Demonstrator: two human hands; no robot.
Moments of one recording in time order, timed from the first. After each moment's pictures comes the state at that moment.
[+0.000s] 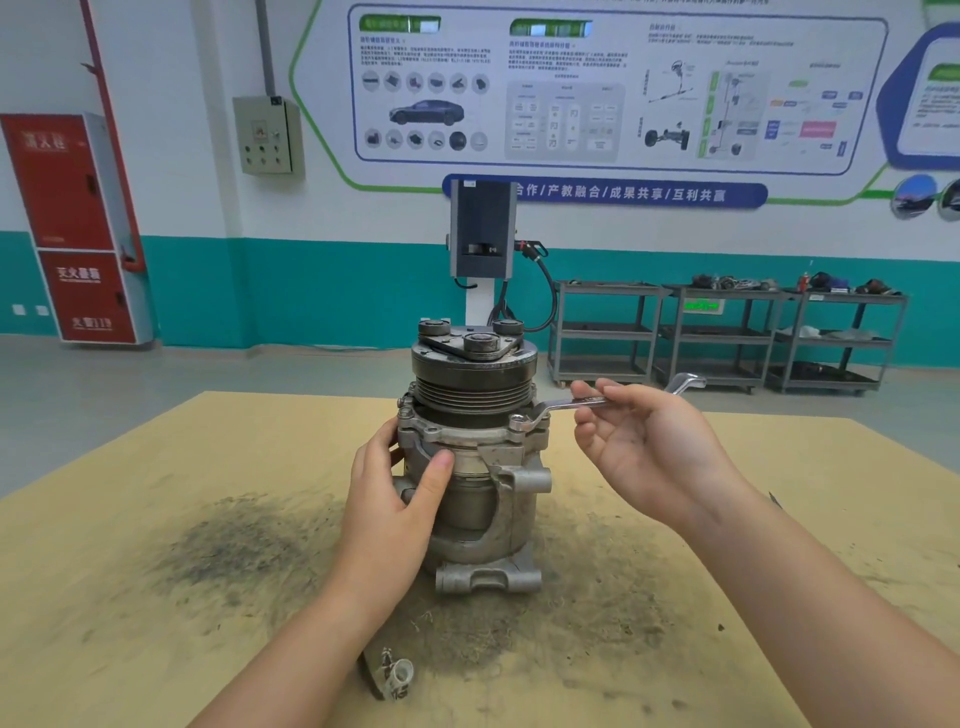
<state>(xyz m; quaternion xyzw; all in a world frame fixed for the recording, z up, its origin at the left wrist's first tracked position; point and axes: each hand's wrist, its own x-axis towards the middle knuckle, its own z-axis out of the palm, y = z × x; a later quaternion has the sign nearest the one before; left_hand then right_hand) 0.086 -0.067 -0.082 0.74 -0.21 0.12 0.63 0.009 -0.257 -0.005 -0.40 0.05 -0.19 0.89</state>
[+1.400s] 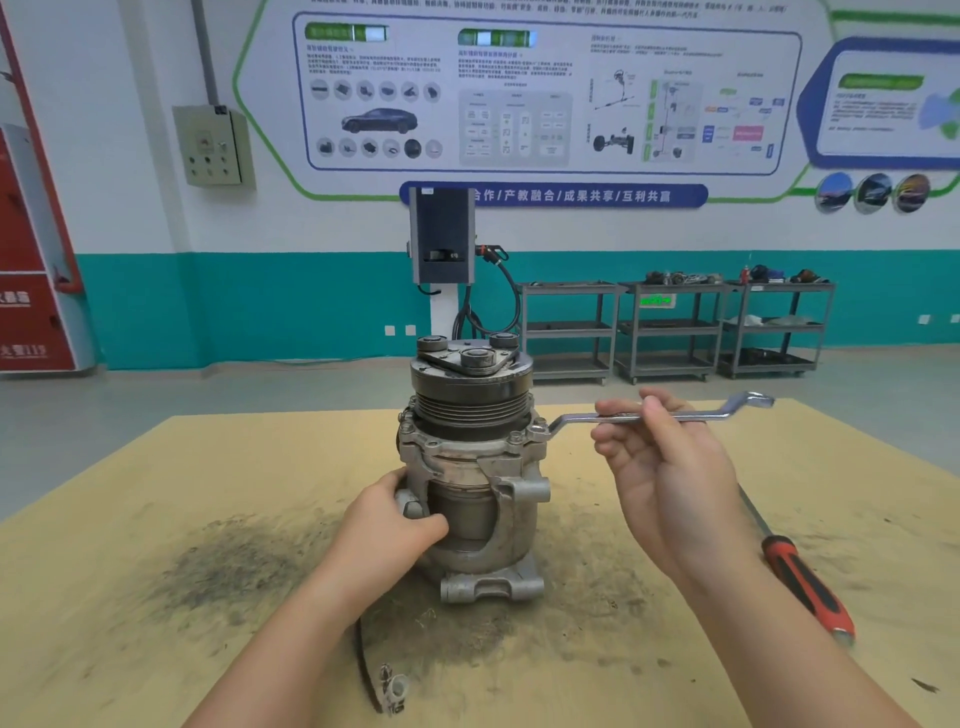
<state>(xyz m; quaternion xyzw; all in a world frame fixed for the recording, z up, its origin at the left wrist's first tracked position) 0.110 -0.051 -0.084 0.80 -0.23 -0.07 0.55 -0.032 -0.229 -0.025 -0.41 -0.03 -0.42 0.81</state>
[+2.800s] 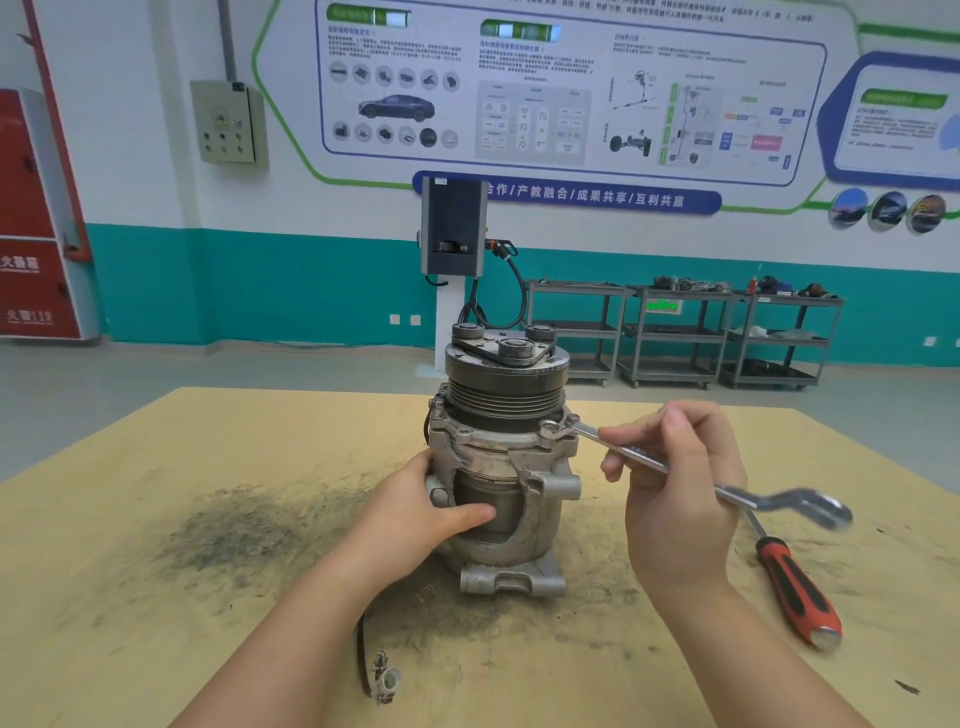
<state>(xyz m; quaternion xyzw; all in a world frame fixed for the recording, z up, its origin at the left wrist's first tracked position) 0.097 -0.059 -0.082 0.79 -0.31 -0.05 0.53 -0.039 -0.210 -0.044 -0.54 -0.07 -0.57 0.62</state>
